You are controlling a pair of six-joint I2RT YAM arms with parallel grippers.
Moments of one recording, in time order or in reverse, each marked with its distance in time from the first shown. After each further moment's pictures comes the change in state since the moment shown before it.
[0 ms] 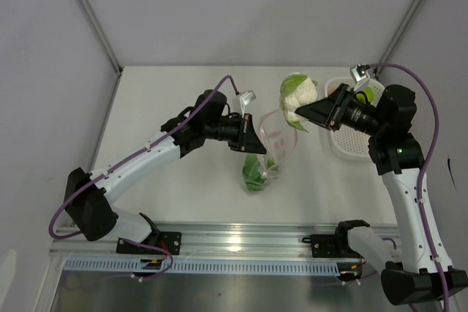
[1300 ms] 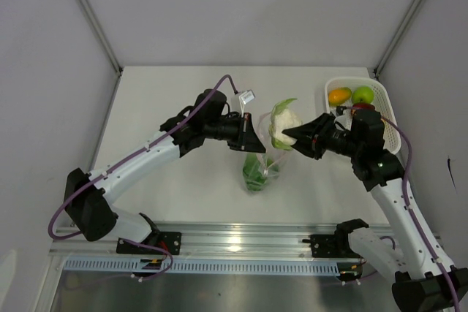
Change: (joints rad) left arm 0.000 -0.002 0.013 -0.027 -0.031 0.002; right arm 0.153 -0.116 -0.346 0.011 0.139 0.607
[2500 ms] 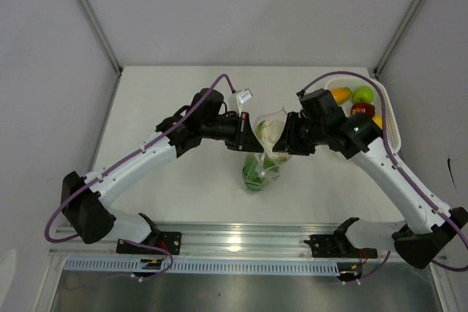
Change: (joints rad) left arm 0.001 -0.026 0.006 -0.030 -0.002 0.007; right arm 0.394 0.369 0.550 -0.687 0.602 -0.755
